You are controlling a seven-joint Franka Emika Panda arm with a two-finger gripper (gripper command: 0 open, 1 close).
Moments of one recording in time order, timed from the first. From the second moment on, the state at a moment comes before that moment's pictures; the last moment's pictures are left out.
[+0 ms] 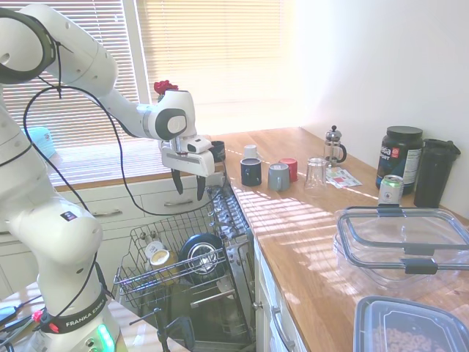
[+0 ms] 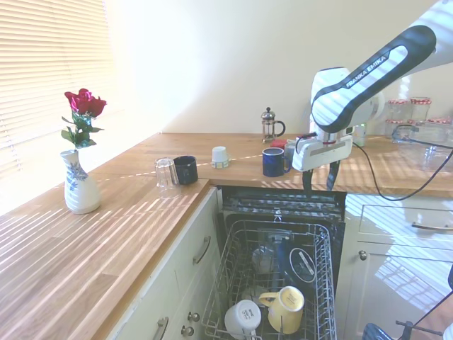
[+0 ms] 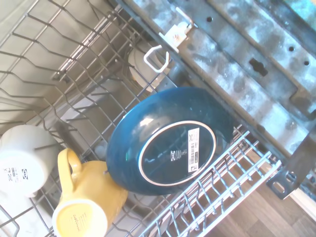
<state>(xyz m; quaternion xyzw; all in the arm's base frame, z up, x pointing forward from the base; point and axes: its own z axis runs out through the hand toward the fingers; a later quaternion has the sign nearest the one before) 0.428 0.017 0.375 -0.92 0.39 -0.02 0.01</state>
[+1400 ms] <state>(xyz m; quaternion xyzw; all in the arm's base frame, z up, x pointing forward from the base) 0.398 0.226 0.124 -0.99 0.08 -0.02 -0.06</state>
